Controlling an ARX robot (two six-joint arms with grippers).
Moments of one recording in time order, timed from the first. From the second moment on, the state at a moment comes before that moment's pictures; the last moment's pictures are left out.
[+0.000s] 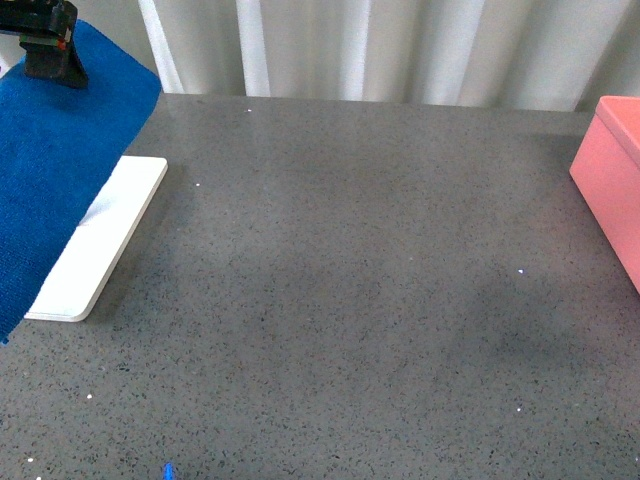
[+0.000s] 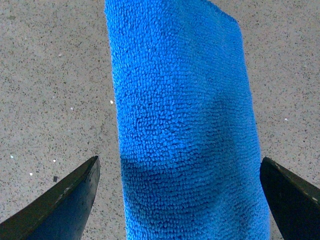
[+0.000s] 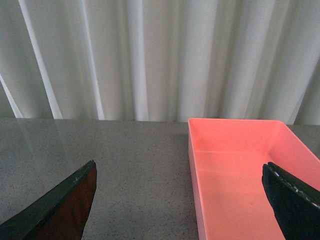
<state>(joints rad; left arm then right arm) 0.10 2.00 1.41 -0.22 0.07 0.22 0.00 0.00 0.01 0.00 0.00 -0.01</state>
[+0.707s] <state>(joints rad) 0.08 2.00 1.35 -0.15 0.04 0.29 0.00 0.00 0.01 0.00 0.00 -0.01</state>
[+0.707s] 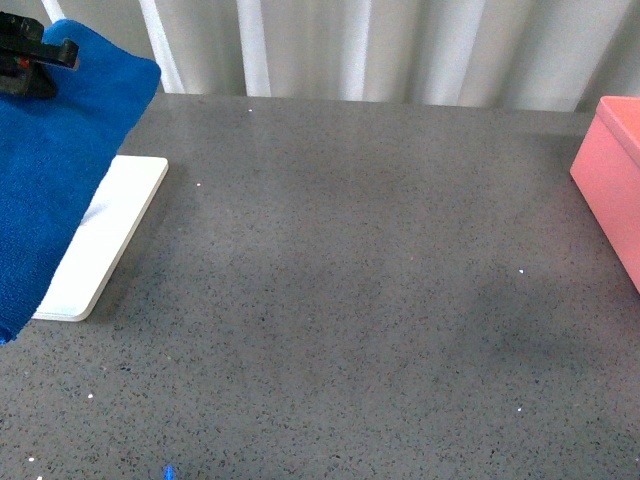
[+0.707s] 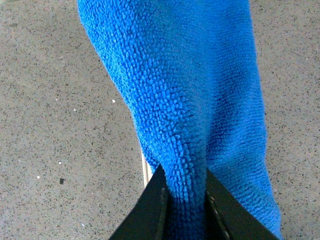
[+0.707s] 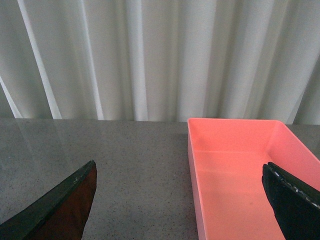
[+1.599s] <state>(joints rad) 0.06 1.63 1.39 -0.16 0.43 0.12 0.00 0.00 0.01 0.00 0.00 -0.01</state>
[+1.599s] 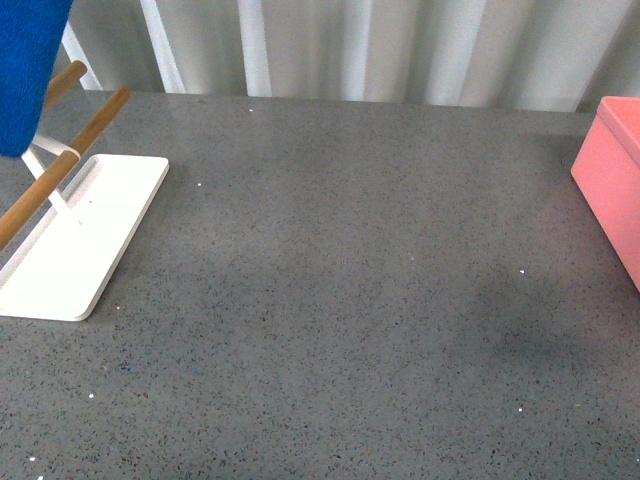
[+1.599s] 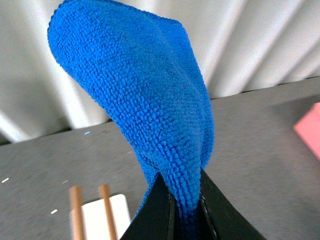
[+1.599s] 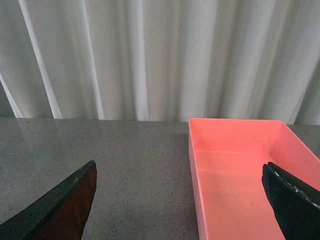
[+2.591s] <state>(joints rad) -0.41 1.85 0.93 0.91 0.72 -0.55 0.00 0.00 0.01 0.00 0.00 -0.01</state>
